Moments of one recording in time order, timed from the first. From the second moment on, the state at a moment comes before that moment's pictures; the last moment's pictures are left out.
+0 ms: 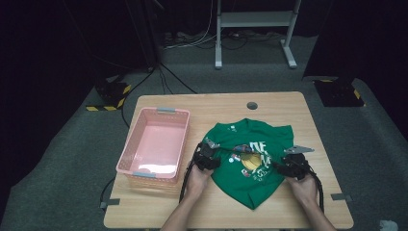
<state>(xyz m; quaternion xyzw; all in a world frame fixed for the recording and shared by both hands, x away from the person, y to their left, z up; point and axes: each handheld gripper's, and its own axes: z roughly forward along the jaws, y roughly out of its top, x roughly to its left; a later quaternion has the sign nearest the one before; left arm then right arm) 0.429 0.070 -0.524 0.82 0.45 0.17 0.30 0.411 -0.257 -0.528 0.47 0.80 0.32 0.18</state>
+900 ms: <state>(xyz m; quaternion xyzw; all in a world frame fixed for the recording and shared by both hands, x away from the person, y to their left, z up) 0.378 0.095 -0.508 0.83 0.43 0.11 0.34 0.415 -0.270 -0.524 0.47 0.80 0.31 0.22</state>
